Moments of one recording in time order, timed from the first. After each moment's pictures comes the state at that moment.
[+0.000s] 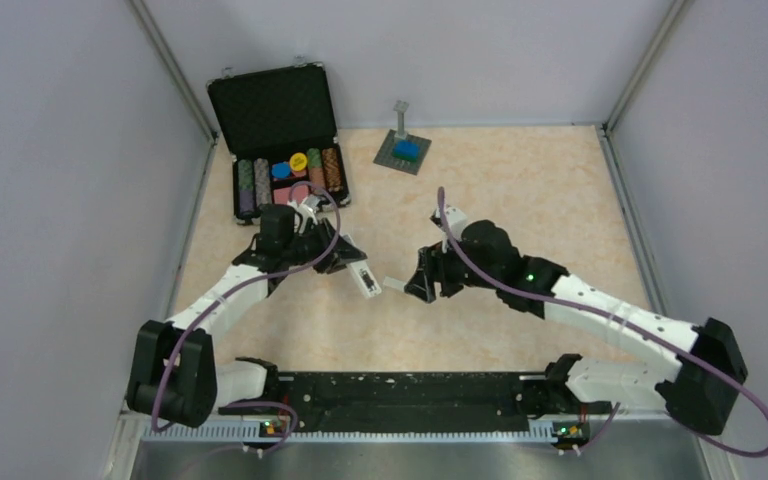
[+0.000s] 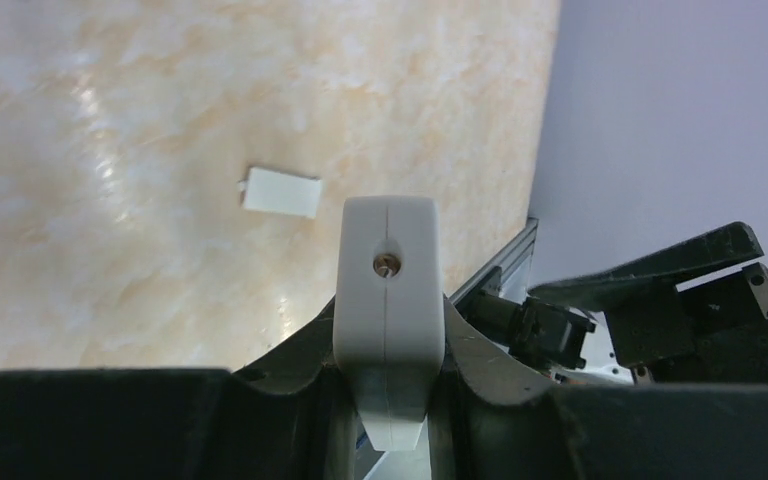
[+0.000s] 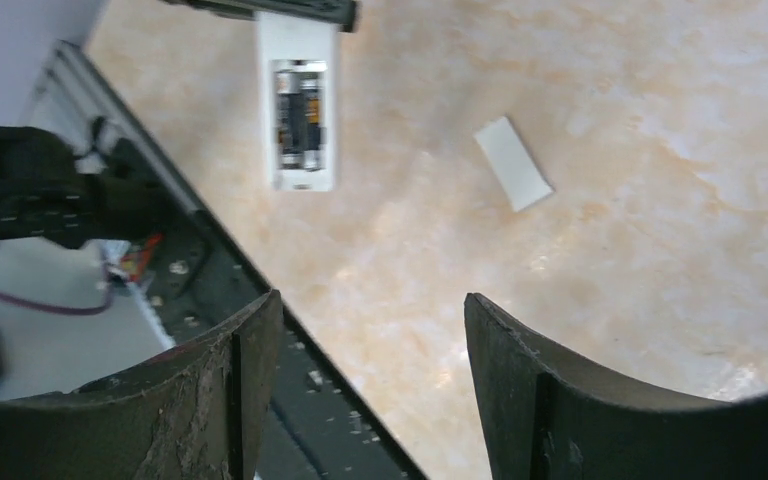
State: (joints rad) left arm -0.26 1.24 0.68 -0.03 0.69 -0.86; right arm 0.86 1.06 0.81 -0.25 -0.20 0.49
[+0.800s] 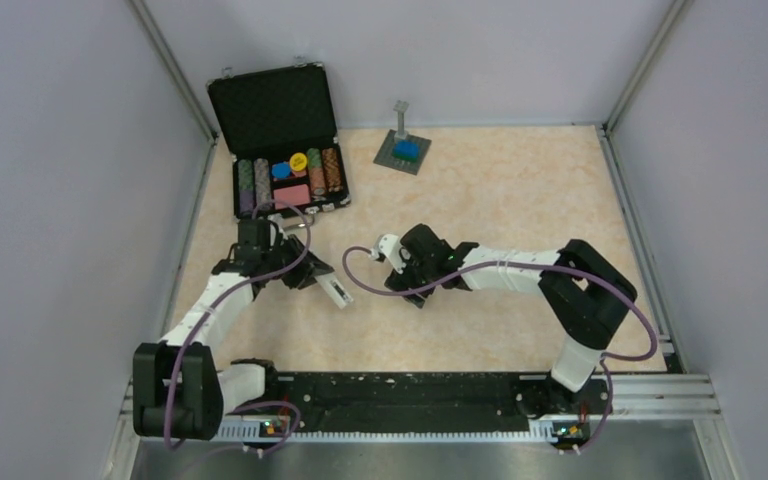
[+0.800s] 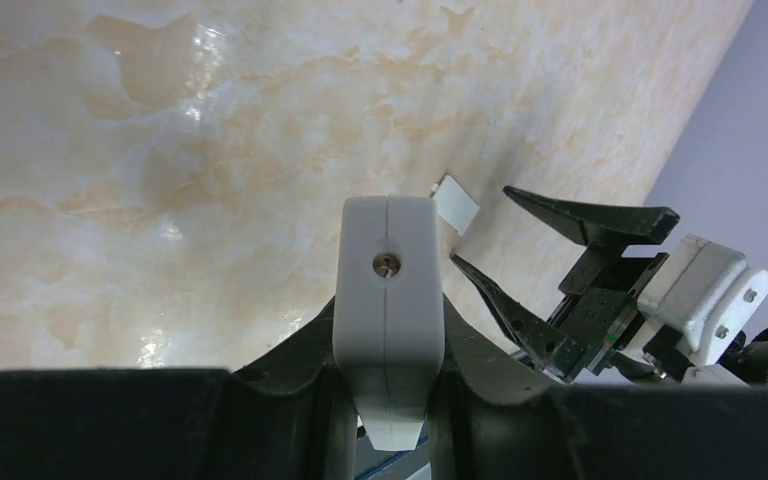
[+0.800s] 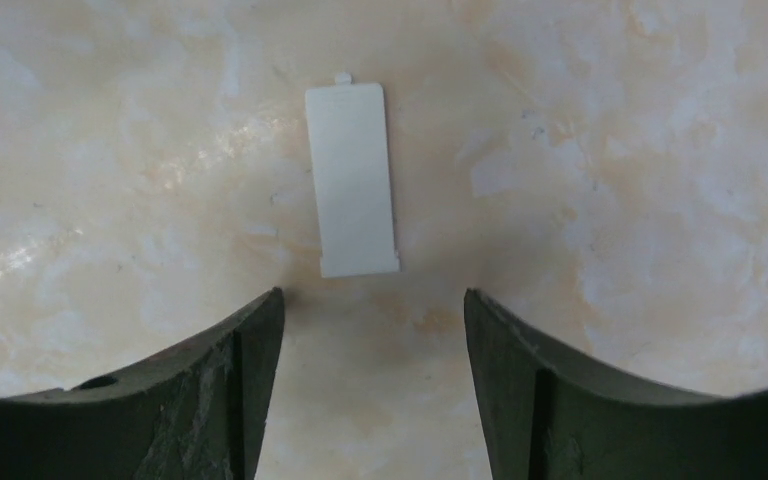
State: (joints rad) left arm -0.06 1.16 0.62 -0.35 0.51 -0.79; right arm 0.88 1.71 0.98 -0.22 -0.07 -0.26
